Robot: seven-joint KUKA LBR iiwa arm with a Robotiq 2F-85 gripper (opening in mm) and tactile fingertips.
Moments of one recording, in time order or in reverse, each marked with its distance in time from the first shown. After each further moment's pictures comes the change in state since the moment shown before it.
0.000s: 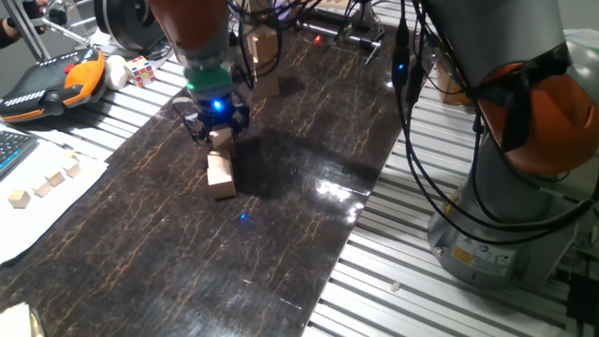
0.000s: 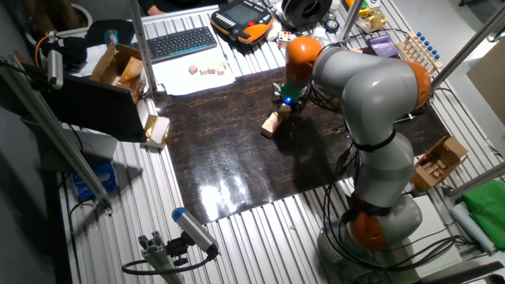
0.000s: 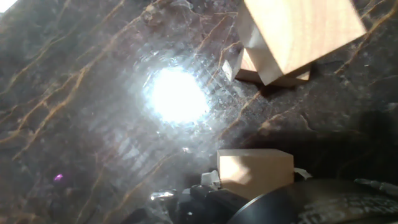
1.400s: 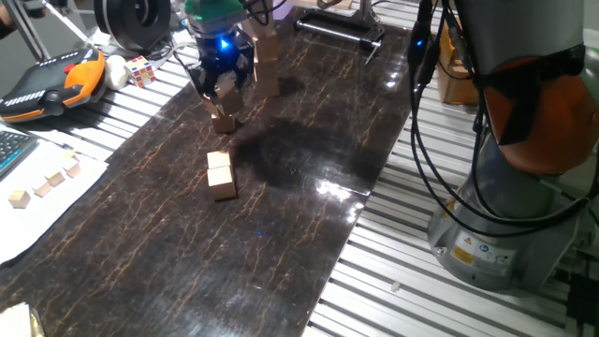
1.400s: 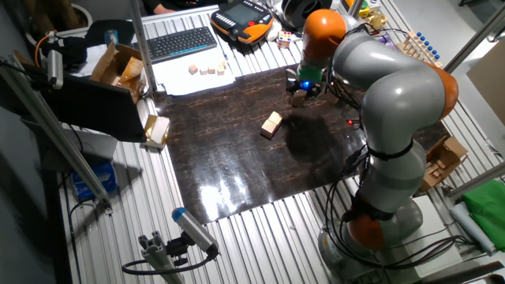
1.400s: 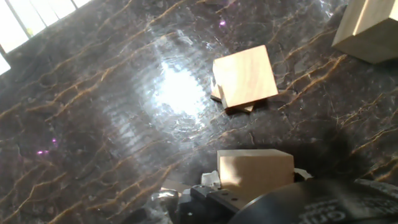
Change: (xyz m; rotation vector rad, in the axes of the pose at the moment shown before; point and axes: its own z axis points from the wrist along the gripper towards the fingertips) arm -0.022 -0.033 -0.097 -0.019 -0.006 -0.195
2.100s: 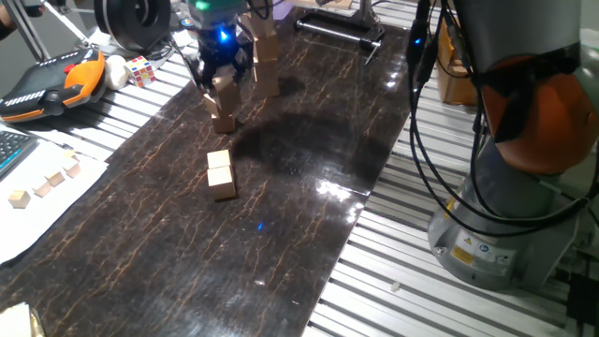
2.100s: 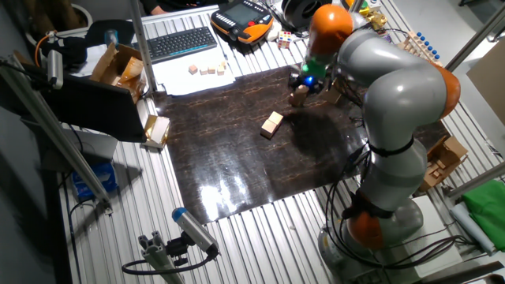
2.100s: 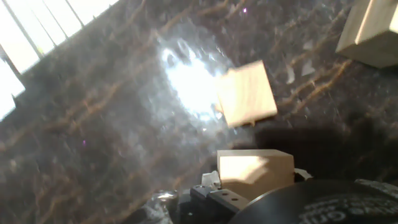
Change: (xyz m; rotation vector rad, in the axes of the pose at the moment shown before) arm -0.037 -0.002 -0.009 -0.051 0.041 0.051
